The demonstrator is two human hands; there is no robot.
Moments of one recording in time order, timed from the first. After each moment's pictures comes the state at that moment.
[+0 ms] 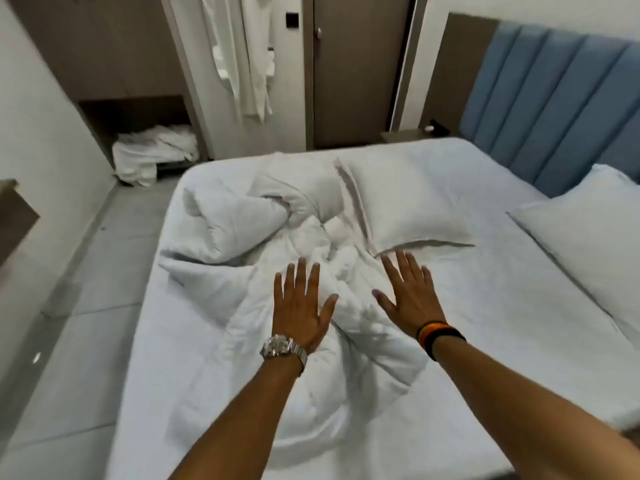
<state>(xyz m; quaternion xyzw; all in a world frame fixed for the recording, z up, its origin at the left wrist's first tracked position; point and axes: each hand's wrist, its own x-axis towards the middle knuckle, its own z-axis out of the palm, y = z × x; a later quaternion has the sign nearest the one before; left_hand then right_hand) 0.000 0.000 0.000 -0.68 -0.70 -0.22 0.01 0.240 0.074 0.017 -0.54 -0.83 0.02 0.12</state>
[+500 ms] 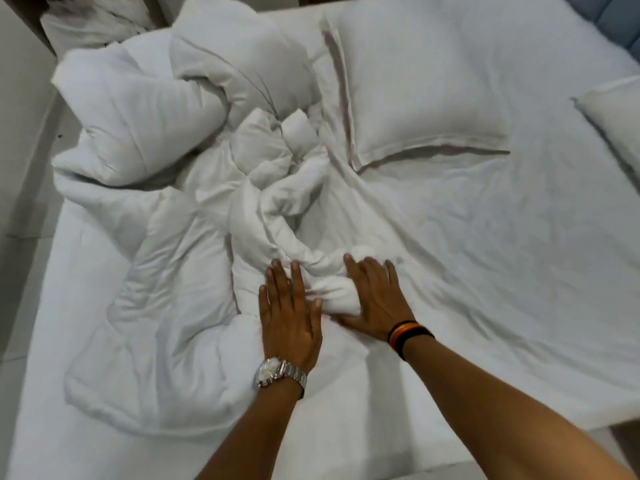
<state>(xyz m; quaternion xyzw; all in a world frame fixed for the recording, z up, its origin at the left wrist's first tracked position) 0.136 0.032 -0.220 -0.59 -0.79 -0.19 -0.02 0.311 0.133 -0.221 -0.46 -0.88 0.15 0.02</state>
